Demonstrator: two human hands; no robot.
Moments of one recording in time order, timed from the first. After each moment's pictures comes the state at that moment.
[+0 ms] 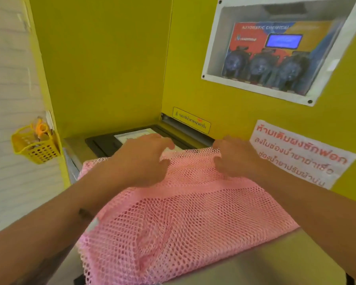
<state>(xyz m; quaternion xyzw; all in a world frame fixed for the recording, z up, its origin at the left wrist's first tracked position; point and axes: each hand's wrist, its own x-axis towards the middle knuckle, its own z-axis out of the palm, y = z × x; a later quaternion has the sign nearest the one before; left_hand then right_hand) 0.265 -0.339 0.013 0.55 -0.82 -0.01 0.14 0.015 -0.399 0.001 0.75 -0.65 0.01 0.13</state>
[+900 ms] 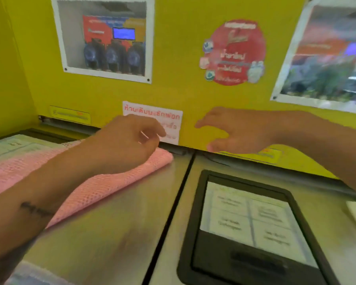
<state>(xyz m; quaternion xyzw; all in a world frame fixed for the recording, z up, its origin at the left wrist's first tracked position) 0.073 -0.202 0.065 0.29 -0.90 -0.19 0.28 -0.162 -0.103 0.116 0.69 -0.72 -0.07 0.04</state>
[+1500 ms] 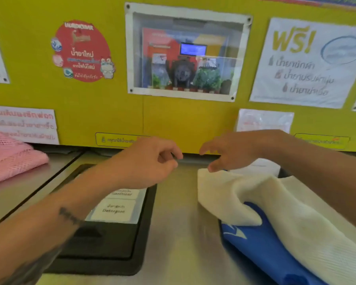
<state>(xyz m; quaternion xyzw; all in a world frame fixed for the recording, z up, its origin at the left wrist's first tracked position) -0.161 0.038 0.053 0.12 -0.95 -0.25 0.16 -0.348 0.174 0.093 0.55 -0.82 -0.13 -0.05</state>
